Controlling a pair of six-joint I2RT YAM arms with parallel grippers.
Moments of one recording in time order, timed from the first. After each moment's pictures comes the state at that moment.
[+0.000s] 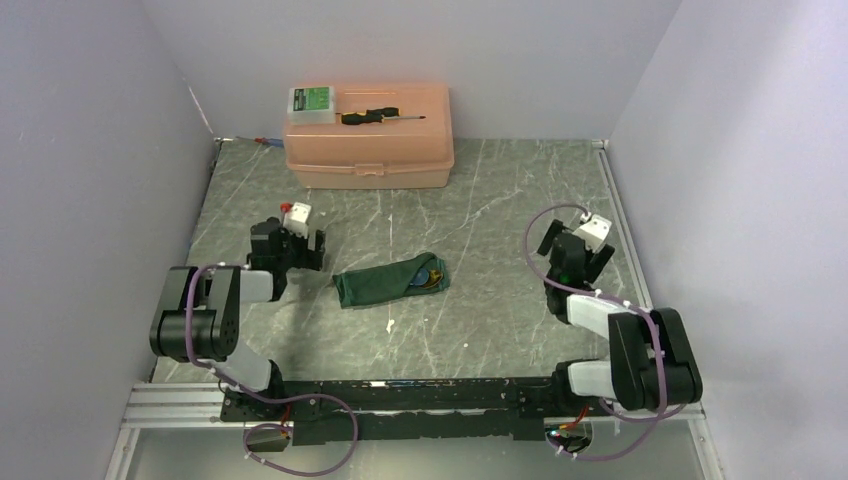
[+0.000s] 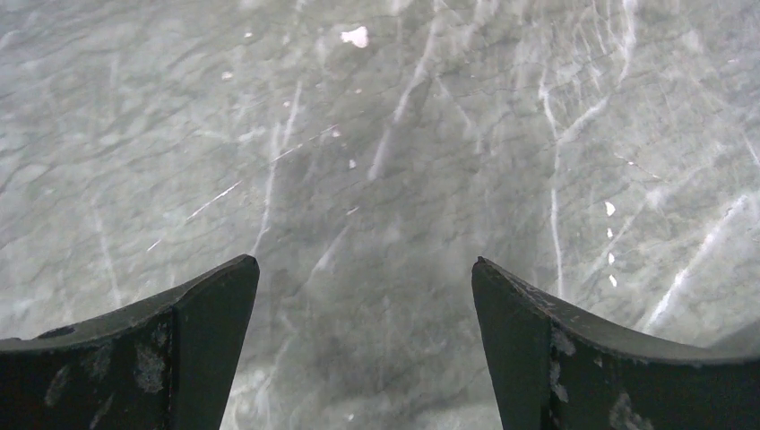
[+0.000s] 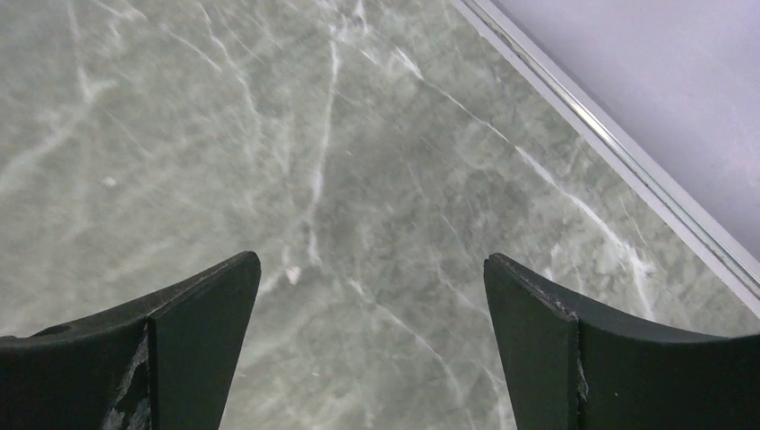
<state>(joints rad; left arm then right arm) 0.00 1.57 0.50 0.54 0.21 0.20 0.10 1.27 0.37 0.51 0.62 0.30</state>
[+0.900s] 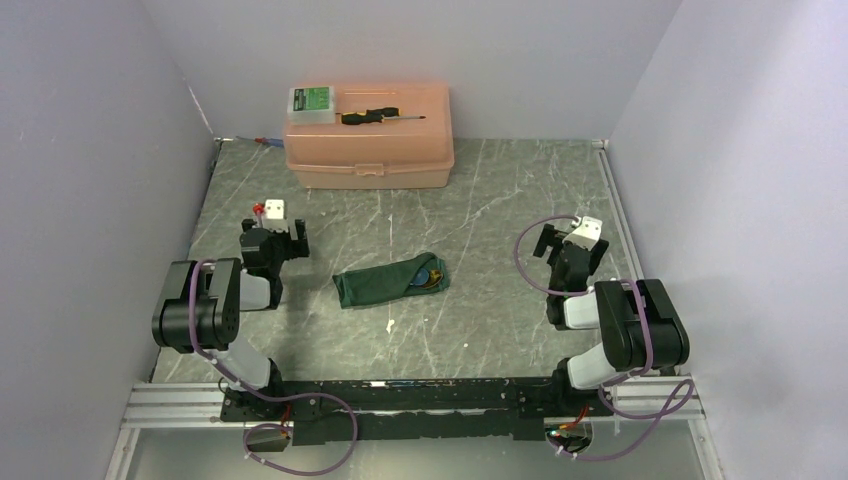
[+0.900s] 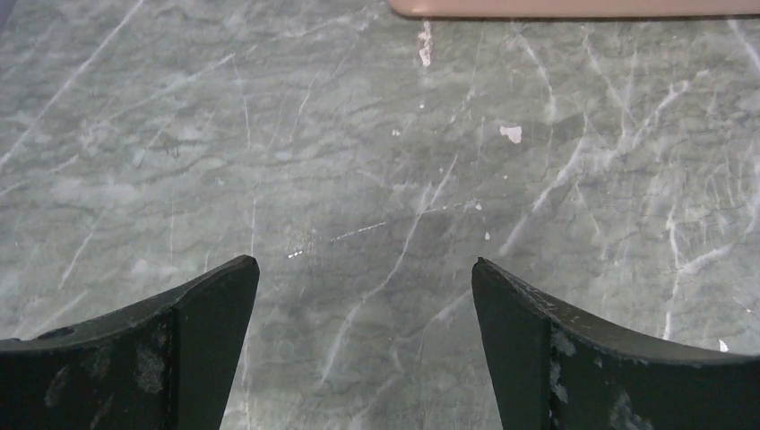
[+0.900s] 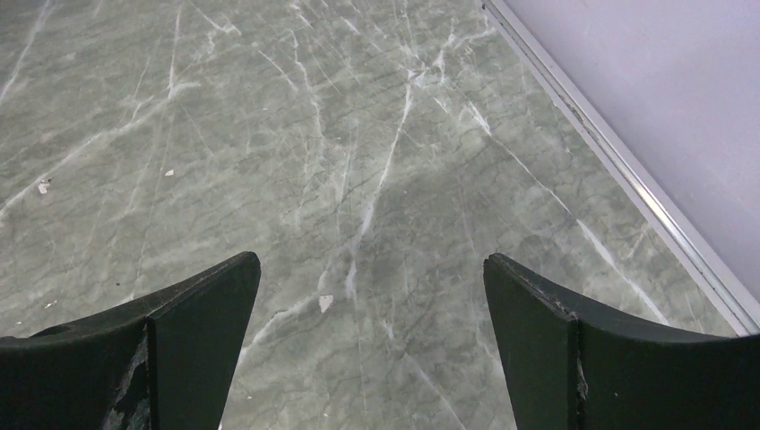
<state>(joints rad) 0.06 1.62 0.40 0.95 0.04 0.06 0.04 1.49 0.22 1.08 0.38 0.08</state>
